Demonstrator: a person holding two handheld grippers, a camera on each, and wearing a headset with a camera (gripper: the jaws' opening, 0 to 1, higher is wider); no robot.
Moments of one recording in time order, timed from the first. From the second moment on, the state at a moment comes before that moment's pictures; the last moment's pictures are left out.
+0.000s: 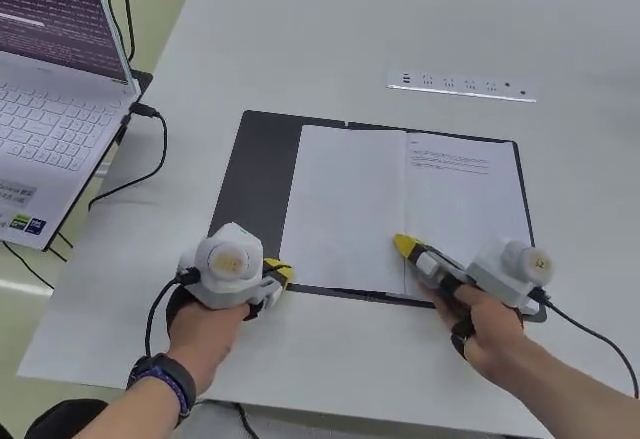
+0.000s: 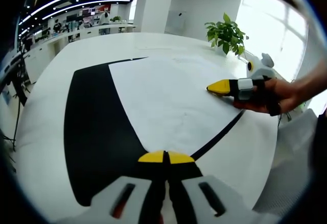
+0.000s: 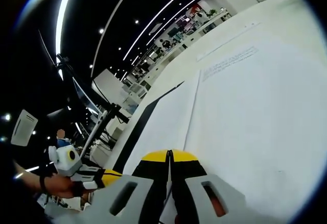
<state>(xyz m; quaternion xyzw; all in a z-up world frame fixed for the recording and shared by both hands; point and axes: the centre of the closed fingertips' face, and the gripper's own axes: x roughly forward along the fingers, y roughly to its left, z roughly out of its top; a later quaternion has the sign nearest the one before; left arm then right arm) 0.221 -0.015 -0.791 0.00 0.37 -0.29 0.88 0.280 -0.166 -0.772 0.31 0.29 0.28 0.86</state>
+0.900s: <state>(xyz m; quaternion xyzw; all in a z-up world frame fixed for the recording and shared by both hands) 0.220 -0.015 -0.791 0.00 0.36 -0.29 0.88 0.230 -0.165 -0.781 0.29 0.31 0.30 0.86</state>
